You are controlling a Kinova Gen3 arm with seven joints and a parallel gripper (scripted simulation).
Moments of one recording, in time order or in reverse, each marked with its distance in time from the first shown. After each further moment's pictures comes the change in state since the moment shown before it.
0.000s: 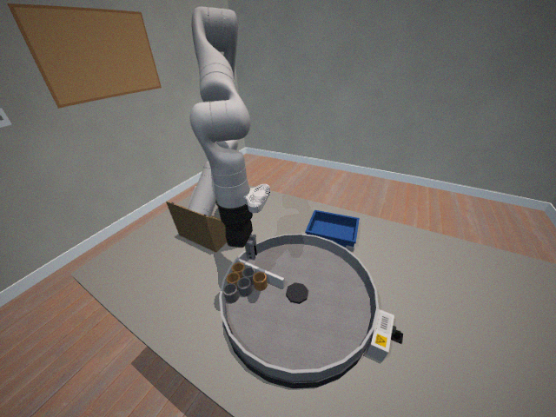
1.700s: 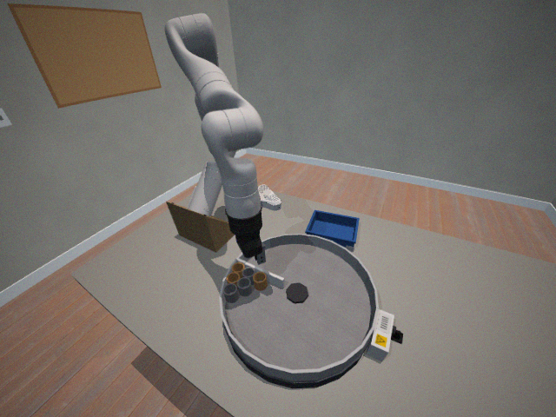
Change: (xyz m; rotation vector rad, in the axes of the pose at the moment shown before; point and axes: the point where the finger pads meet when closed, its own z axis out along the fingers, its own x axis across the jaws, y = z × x) arm 0.001 -0.021 0.011 -0.006 -0.001 -0.710
